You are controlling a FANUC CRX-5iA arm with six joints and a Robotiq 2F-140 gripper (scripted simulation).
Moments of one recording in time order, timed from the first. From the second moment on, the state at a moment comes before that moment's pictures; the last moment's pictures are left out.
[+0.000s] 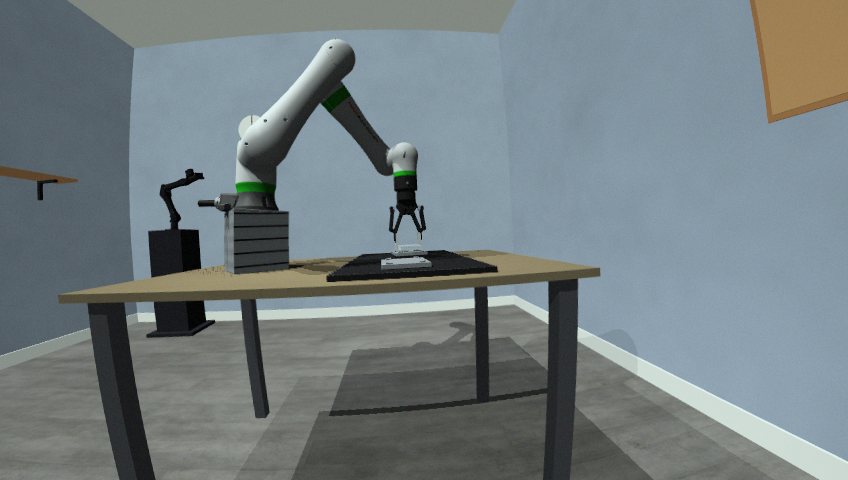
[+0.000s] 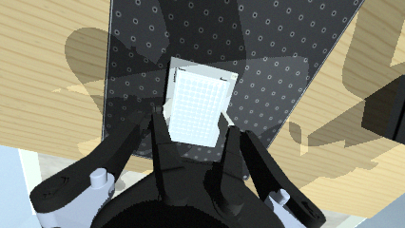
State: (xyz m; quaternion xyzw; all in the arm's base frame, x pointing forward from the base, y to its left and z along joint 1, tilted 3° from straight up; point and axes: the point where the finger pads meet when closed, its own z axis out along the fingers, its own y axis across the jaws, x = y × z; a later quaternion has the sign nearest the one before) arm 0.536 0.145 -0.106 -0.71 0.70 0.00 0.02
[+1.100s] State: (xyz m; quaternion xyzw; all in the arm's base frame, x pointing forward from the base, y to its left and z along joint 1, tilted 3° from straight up) arm 0.536 0.145 -0.111 -0.71 0.70 0.00 0.02
